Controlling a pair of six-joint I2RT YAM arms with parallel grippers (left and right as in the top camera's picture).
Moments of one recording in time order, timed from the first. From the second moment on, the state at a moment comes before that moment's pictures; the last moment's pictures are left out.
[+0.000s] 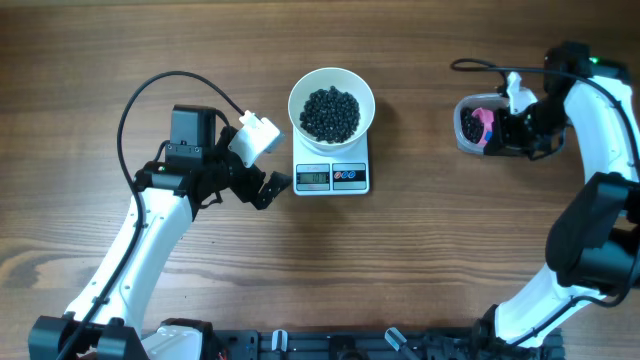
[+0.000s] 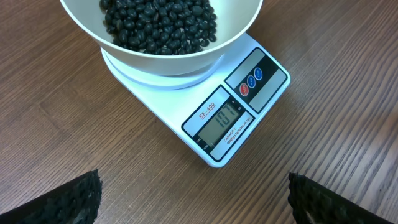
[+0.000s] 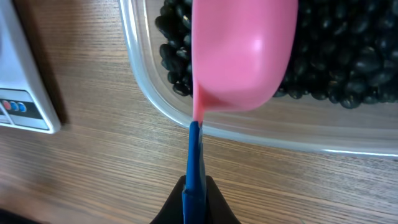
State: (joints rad) left arm -0.14 1.38 0.89 -0.53 0.52 0.53; right arm -0.23 1.92 1.54 -1.26 -0.30 -0.21
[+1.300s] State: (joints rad) left arm -0.14 1.38 0.89 -0.53 0.52 0.53; right arm -0.35 1.92 1.54 -1.13 -1.00 -0.37
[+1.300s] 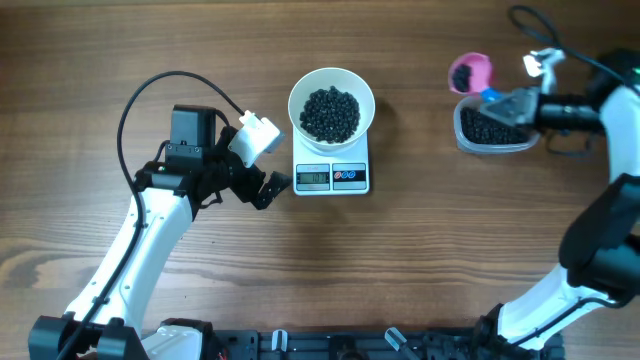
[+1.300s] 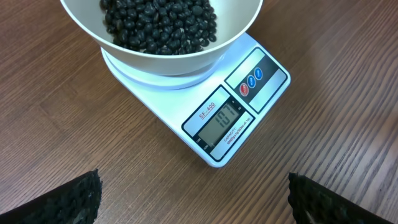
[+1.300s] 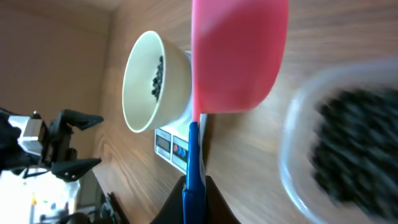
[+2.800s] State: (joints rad) left arm -0.14 1.38 0.89 -0.53 0.52 0.53; right arm 0.52 1.93 1.77 -1.00 0.16 -0.22
